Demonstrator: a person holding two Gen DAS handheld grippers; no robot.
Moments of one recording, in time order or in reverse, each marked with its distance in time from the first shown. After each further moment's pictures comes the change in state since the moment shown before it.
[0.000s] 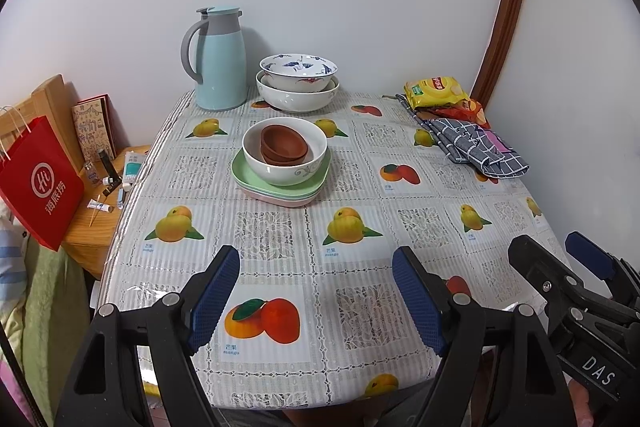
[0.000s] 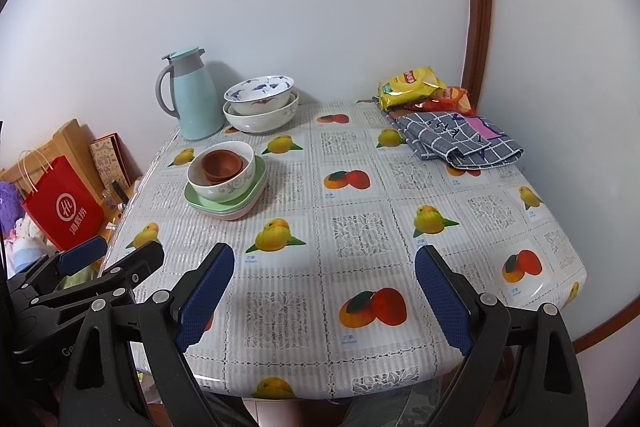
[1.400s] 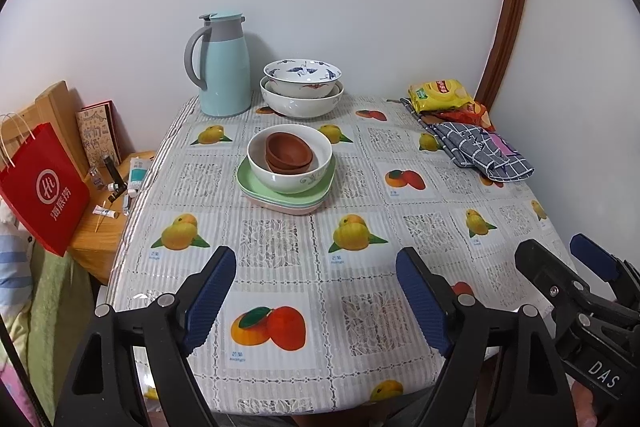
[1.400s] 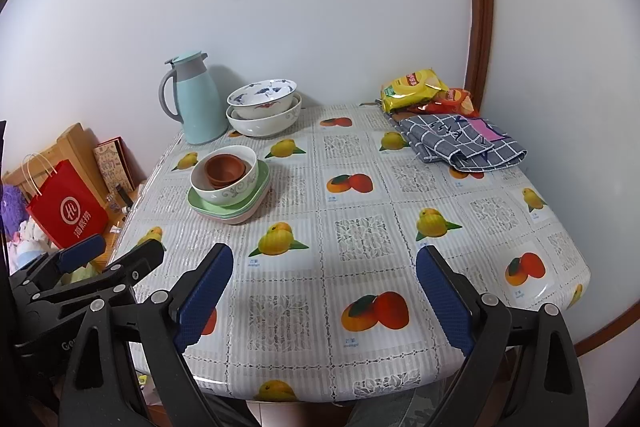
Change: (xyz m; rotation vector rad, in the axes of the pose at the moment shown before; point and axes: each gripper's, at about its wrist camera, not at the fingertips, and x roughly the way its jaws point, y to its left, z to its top) left arm 0.000 0.001 0.005 0.012 -0.014 0.024; right arm 0.001 0.000 0.003 0.003 -0.010 0.016
